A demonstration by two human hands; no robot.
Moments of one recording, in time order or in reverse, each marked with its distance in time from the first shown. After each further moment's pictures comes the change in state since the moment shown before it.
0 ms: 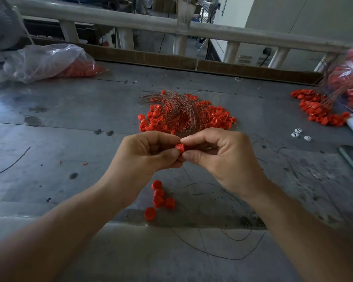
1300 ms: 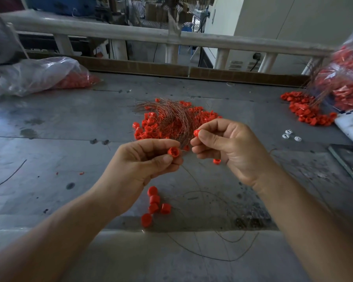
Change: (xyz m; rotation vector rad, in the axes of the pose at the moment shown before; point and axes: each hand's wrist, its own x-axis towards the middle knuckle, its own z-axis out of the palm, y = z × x) left_hand 0.000 0.004 -0.005 -0.122 -0.074 -0.050; right_hand 0.015 0.004 -0.026 0.565 -0.013 0.334
